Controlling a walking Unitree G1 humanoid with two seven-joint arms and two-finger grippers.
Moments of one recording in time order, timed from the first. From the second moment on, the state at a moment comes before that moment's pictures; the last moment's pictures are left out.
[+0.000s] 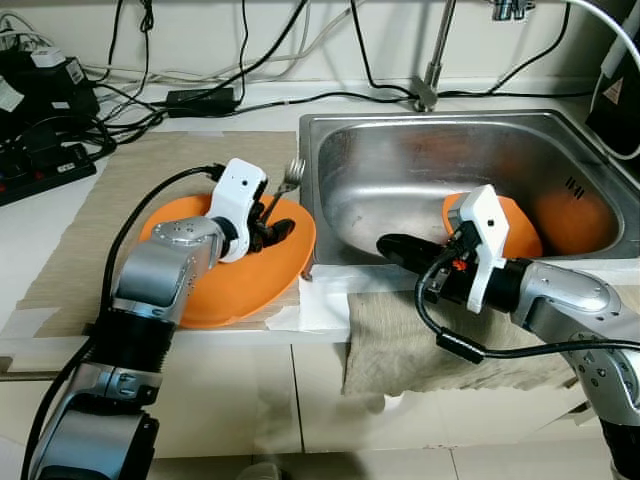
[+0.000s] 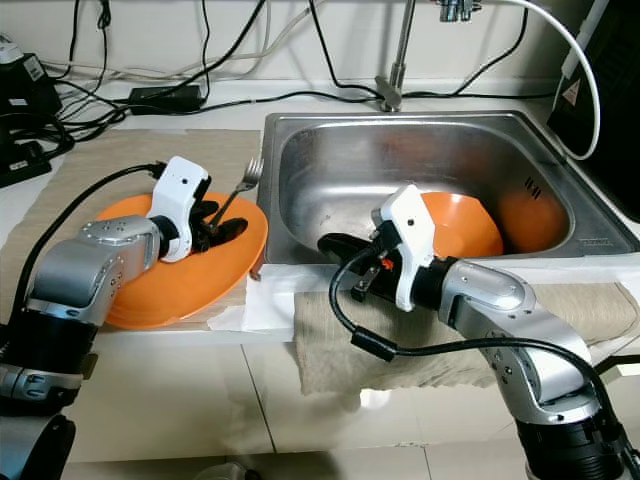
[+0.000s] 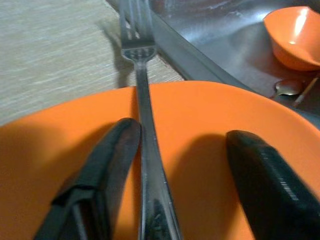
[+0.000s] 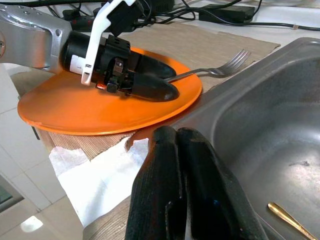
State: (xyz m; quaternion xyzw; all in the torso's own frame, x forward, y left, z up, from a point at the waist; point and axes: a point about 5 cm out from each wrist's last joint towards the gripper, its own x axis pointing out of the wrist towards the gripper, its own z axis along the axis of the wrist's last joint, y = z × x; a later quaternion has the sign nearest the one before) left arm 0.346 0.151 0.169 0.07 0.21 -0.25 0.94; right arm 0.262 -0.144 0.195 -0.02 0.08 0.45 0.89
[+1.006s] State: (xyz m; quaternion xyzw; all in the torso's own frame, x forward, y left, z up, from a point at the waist) left arm 0.351 0.157 0.200 0.04 0.14 -0.25 0.96; right arm 0.261 -0.145 0.193 -0.02 0.08 0.45 0.89
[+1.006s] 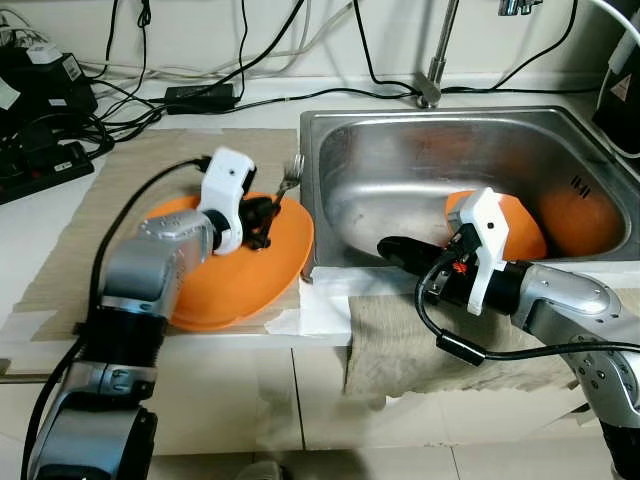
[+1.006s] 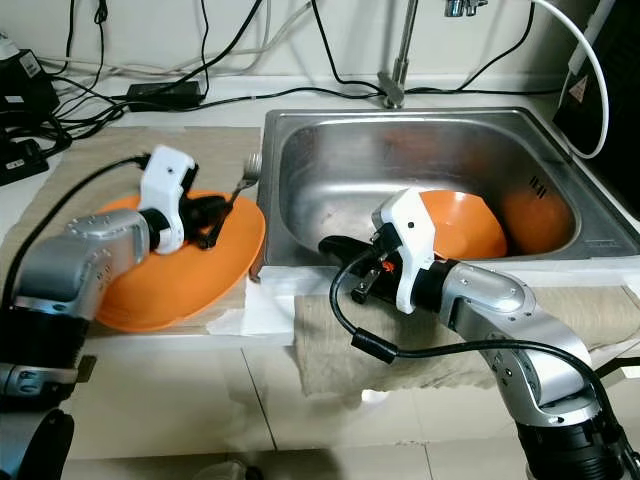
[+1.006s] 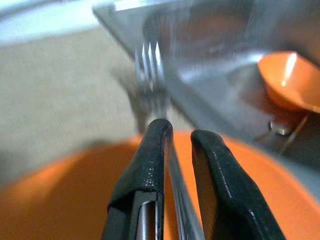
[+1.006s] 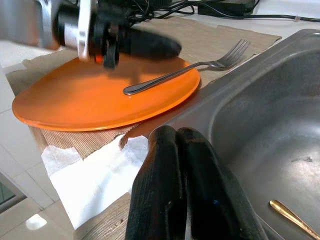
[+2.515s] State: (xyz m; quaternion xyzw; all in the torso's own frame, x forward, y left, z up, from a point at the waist) left arm 0.395 0.143 0.216 0.08 0.12 -0.21 0.97; right arm 0.262 -0.142 0.193 -0.02 0.08 0.45 0.89
